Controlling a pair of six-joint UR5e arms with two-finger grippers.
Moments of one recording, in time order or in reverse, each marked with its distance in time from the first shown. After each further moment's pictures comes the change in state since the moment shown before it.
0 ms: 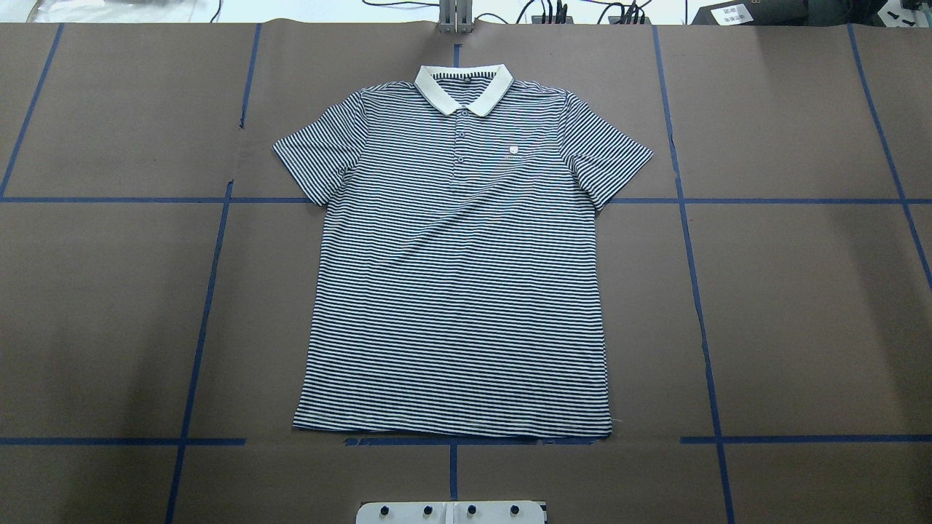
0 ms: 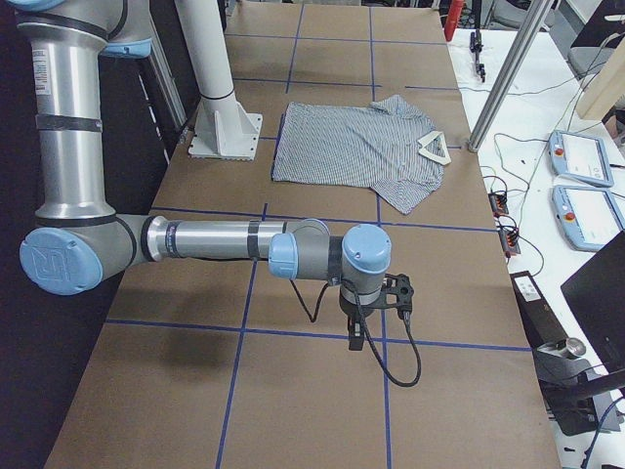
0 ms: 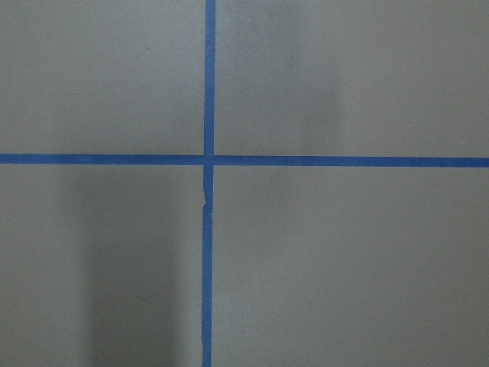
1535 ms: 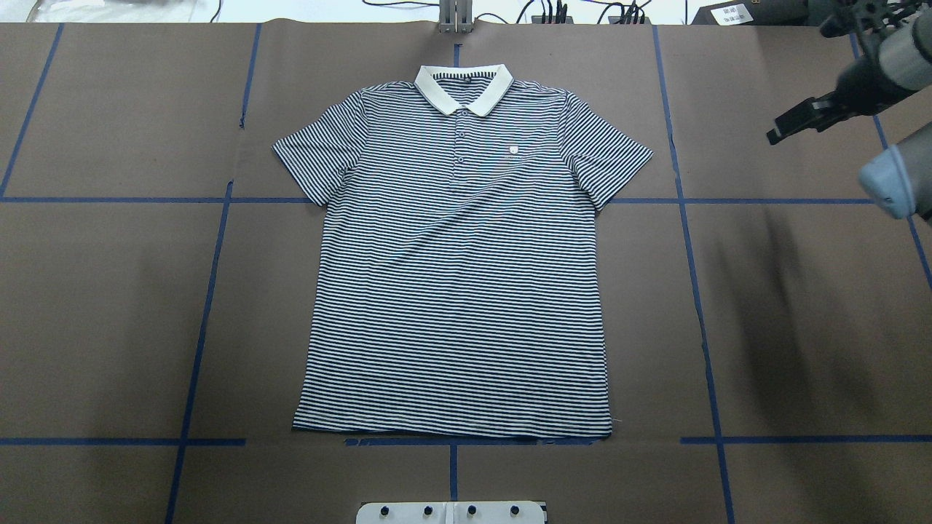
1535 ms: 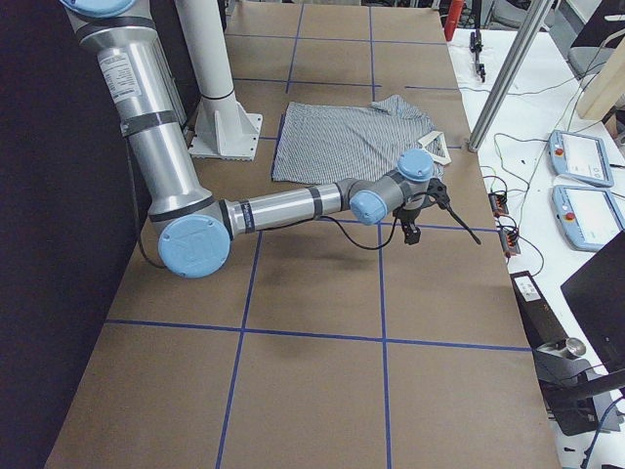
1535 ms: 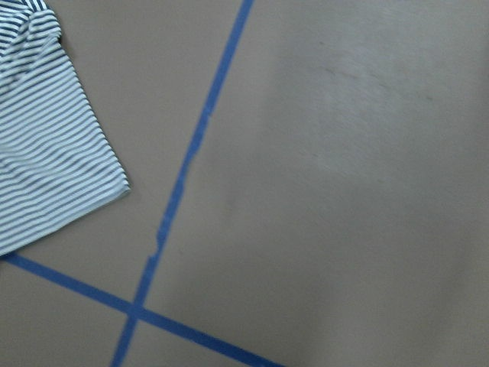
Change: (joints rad) left arm 0.147 -0.159 0.051 -0.309 -0.123 -0.169; right arm -0.444 0.363 -0.218 0.488 0.025 0.440
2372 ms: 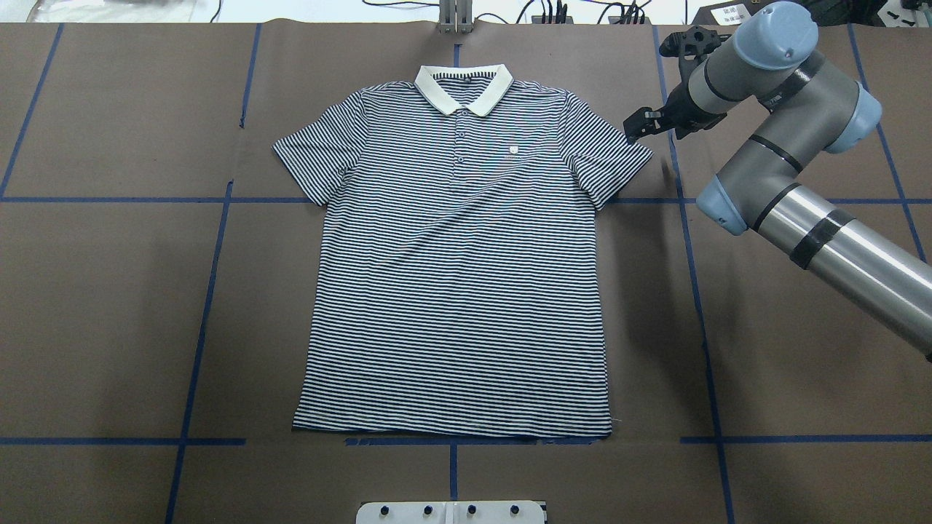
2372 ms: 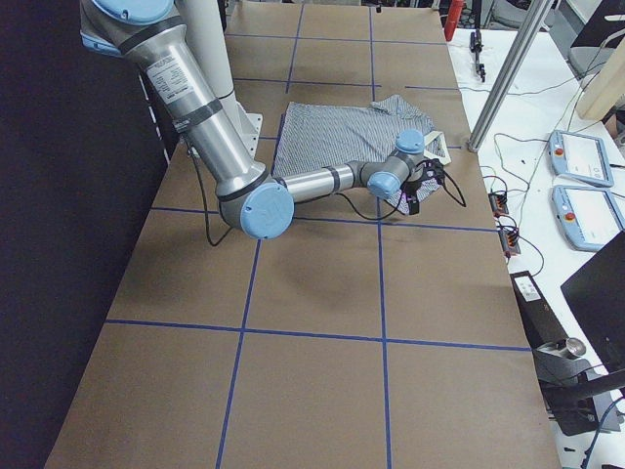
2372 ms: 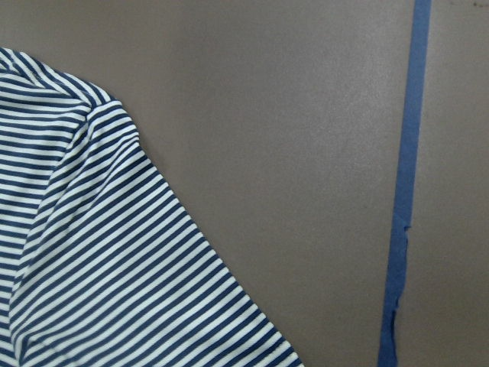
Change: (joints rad) left arm 0.058 -0.030 0.018 -0.041 0.059 -0.095; right arm -0.223 0.240 -0.261 0.163 -0.252 0.361
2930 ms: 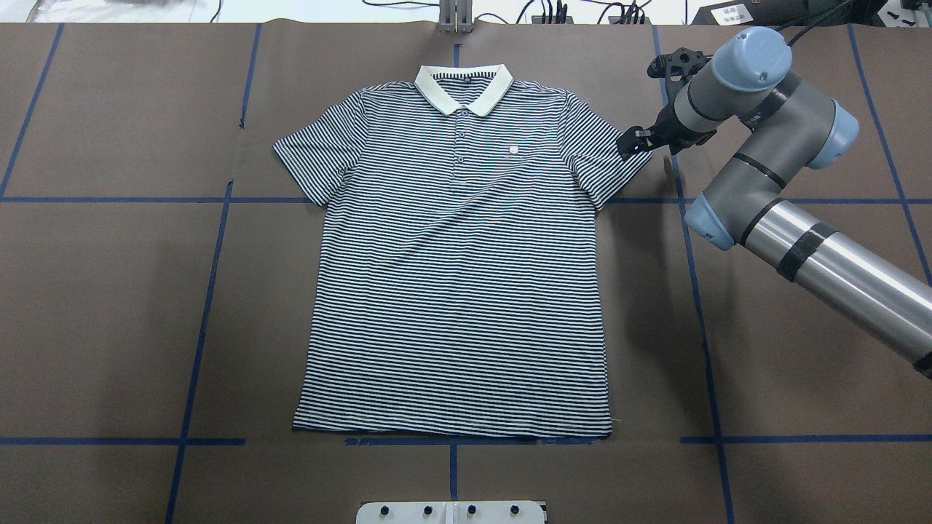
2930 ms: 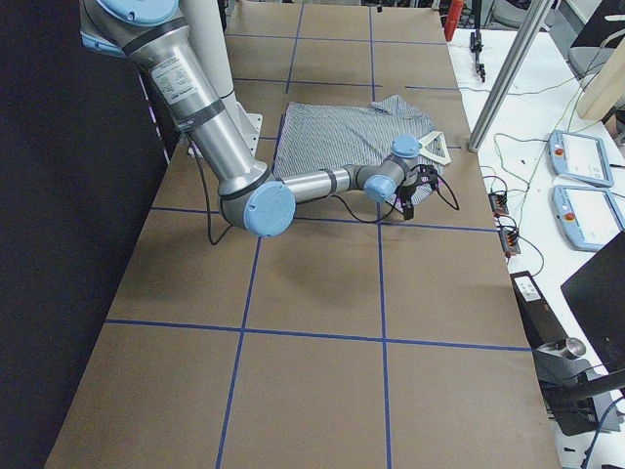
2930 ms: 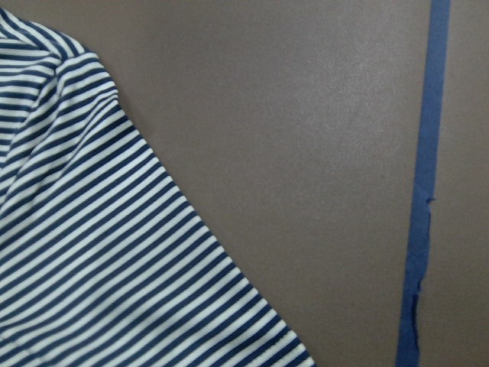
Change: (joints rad) left arm -0.001 -0.003 -0.003 0.000 0.000 -0.010; right arm -0.033 0.005 -0.035 -0.002 -0.032 0.000
